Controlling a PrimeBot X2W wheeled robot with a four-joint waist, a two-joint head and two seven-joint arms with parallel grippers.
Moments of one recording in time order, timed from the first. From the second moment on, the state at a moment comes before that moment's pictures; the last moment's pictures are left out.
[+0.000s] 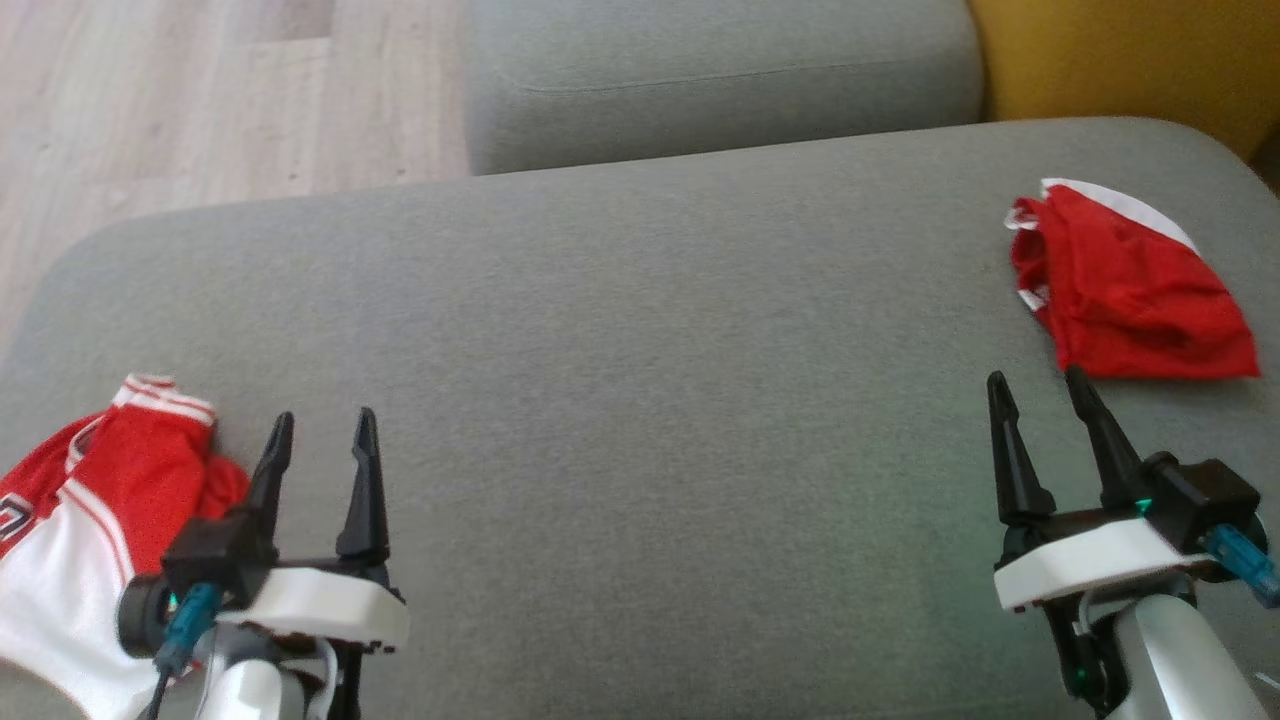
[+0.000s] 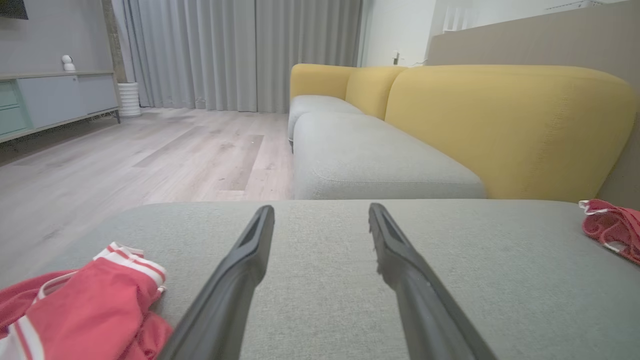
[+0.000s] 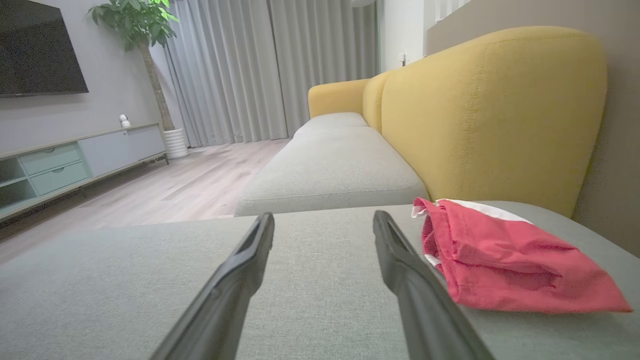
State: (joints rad) left arm -0.01 0.05 -0.07 0.17 -0.13 -0.01 -0.26; right arm -0.10 -0.16 0.11 0.31 0.25 0.12 -0.25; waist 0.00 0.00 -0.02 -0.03
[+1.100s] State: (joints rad) left arm -0.01 0.06 0.01 0.21 -0.11 0.01 -0.26; right arm -0.12 -0.11 0.20 0.36 0.28 0.12 -0.25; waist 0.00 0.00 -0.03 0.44
